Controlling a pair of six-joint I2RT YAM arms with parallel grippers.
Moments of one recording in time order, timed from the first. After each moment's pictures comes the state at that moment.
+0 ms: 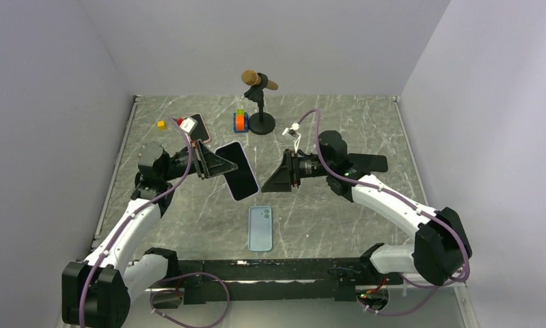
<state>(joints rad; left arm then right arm) -0.16 0.99 0.61 0.46 1.06 -1.04 0.59 1.28 0.83 0.20 -0.97 0.69</state>
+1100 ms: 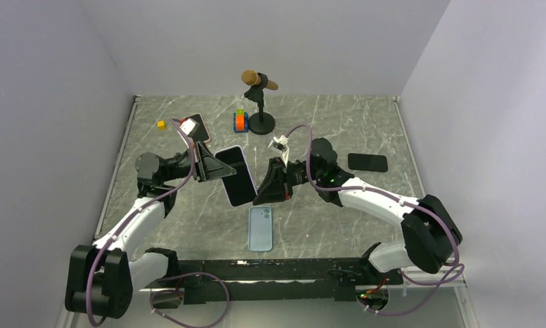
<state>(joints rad) -0.16 1.05 0.54 0.88 1.20 -1.34 0.71 1.38 0.79 0.56 -1.14 0.58</state>
